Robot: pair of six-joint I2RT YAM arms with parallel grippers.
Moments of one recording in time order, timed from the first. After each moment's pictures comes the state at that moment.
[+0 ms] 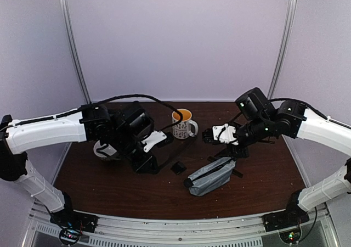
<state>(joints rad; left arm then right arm) -1.08 1.46 1.28 -0.90 0.15 -0.15 0.84 1.26 1.14 -0.76 -0.24 -0.75</state>
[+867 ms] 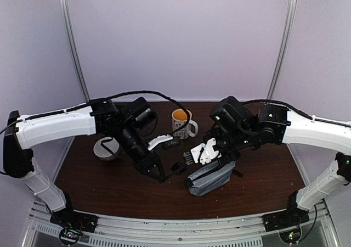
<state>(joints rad) -1.00 1.57 1.37 -0.96 0.64 -0.06 1.08 1.41 1.29 -0.77 0.09 -1.00</state>
